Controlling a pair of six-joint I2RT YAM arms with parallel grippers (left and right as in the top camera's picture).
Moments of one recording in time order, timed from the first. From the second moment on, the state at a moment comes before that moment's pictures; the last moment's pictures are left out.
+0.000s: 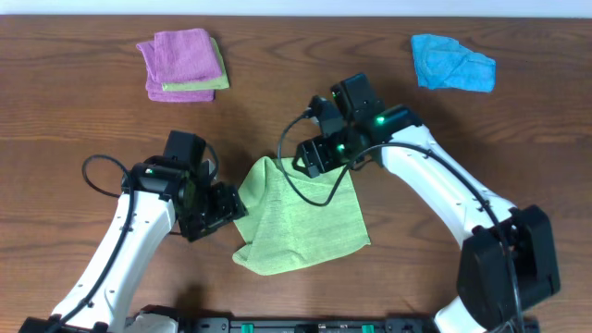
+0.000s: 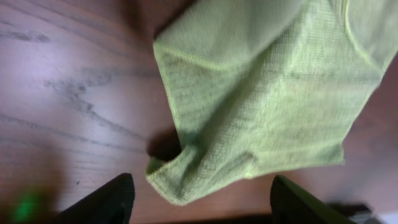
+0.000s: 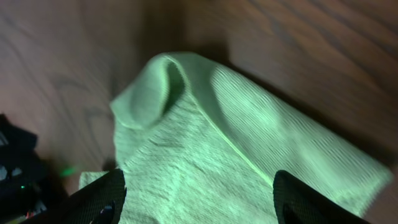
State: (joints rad) left arm -0.19 1.33 0.89 -1.01 0.36 -0.57; right arm 0.49 1.77 1.33 -0.72 -0.46 0.10
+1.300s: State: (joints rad) left arm 0.05 1.28 0.89 -1.05 0.12 -0.62; right arm 0.65 2.09 1.33 -0.29 -0.55 0.26
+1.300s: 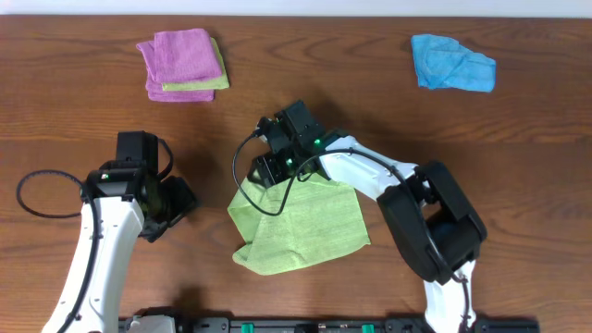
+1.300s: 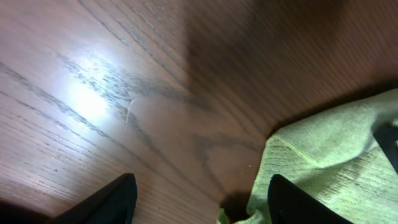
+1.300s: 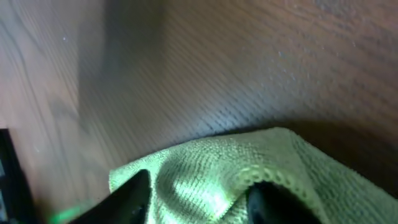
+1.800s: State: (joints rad) left arm 0.05 1.28 0.89 -1.04 0.17 -0.62; right arm 0.60 2.10 1.33 -0.06 -0.42 0.29
